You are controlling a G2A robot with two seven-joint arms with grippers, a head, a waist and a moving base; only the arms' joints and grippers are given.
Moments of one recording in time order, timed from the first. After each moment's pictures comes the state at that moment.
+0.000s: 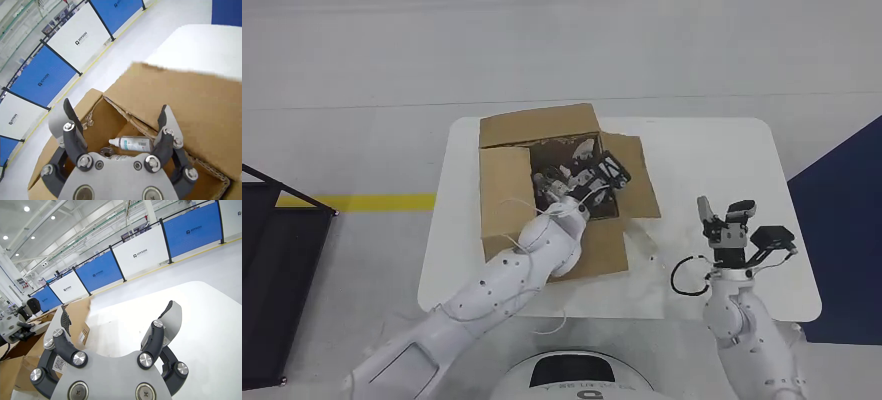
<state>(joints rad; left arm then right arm) 1.05 -1.45 -0.68 -1.38 1.76 0.19 -0.25 -1.80 -1.23 1.54 -1.61 -0.93 -0.22 -0.60</state>
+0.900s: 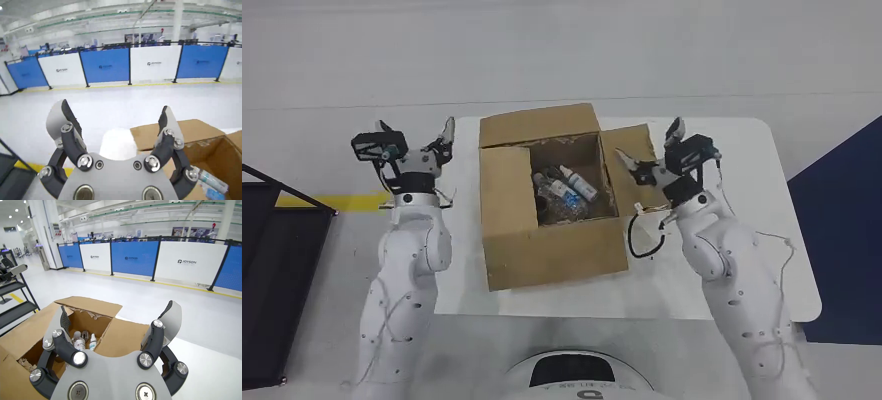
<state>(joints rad) 1.50 -1.35 -1.53 -1.79 1.35 0.22 0.06 -1.40 -1.23 1.34 -1.83 -1.25 -0.25 0.06</state>
